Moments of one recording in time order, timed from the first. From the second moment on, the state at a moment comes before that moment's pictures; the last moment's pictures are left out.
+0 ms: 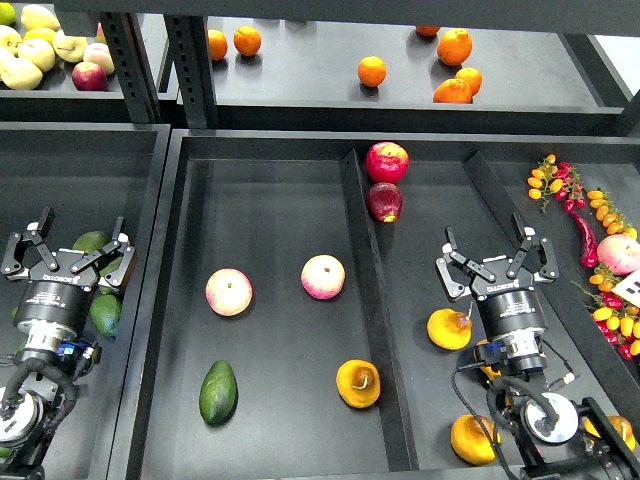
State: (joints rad) left arm 0.03 0.00 -1.50 -1.16 -0.15 -0.49 0.03; right arm 0.10 0.01 1.37 1.02 0.00 0.58 0.07
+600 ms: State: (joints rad) left arm 0.00 0.00 -1.51 -1.15 -0.14 -0.49 0.03; right arm 0.10 0.01 1.37 1.02 0.00 0.58 0.07
